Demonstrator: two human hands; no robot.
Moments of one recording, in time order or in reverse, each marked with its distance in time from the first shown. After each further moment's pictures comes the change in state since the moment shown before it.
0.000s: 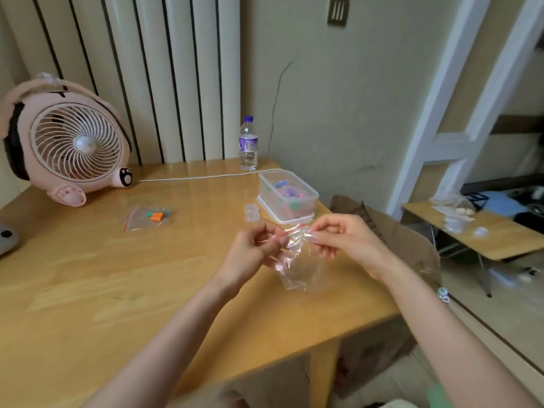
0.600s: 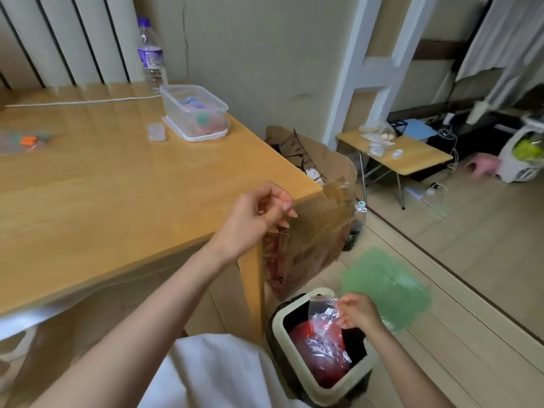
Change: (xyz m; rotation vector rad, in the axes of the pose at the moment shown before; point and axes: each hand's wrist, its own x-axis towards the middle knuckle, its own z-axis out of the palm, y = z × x) left_hand -0.060 -0.040 0.154 0.079 -0.288 0.141; right_hand -0.255 0.299 -0.035 0.009 0.478 0.865
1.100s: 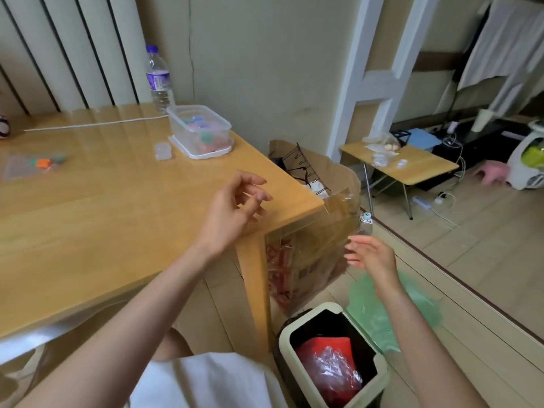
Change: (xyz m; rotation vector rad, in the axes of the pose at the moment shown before) left_hand 0.013 0.004 -0.027 0.085 0.220 0.064; right_hand -0.010 -0.121 -0.035 0.356 0.210 -0.325
